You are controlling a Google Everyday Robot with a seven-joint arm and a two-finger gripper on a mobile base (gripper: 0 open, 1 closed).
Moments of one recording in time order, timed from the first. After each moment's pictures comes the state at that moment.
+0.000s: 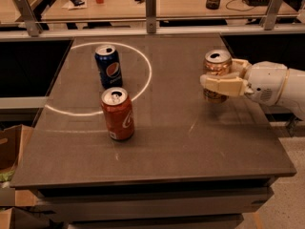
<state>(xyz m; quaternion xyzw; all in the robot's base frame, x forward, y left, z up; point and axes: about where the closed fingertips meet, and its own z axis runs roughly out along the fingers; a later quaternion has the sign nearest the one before) 0.549 -0.163 0.921 -0.37 0.63 0.33 0.59</state>
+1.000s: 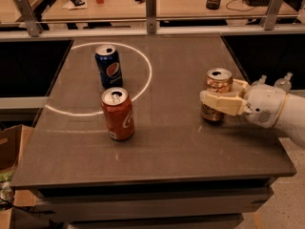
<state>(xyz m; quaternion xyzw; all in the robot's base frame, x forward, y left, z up) 0.522 -0.163 0.889 -0.31 0.65 0.37 0.59</state>
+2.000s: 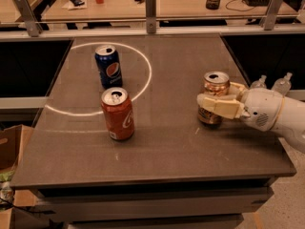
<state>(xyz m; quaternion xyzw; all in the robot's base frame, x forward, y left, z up) 0.513 -0.155 0.885 -0.31 0.64 0.38 0.59</state>
